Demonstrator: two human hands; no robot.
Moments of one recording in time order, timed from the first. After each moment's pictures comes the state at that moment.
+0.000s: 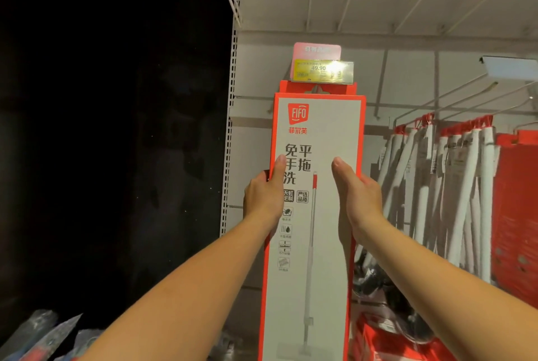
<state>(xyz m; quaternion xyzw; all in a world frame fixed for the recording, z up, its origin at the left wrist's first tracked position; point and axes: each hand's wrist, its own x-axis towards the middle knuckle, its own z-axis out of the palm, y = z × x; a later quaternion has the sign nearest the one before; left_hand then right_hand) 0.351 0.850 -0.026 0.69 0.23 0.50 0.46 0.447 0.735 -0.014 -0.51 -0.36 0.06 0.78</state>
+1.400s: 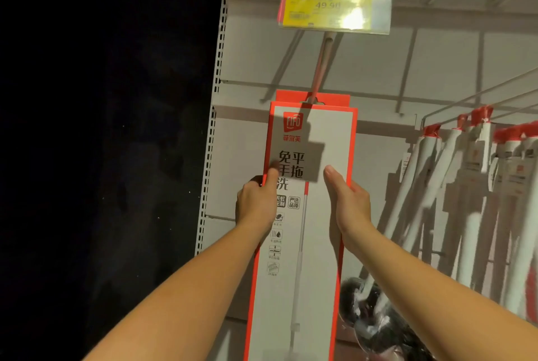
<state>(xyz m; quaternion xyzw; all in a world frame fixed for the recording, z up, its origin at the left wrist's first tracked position) 0.475 0.961 -0.043 0.66 0.29 0.53 0.46 0.577 0.853 -0.028 -0.54 -0.37 0.08 0.75</state>
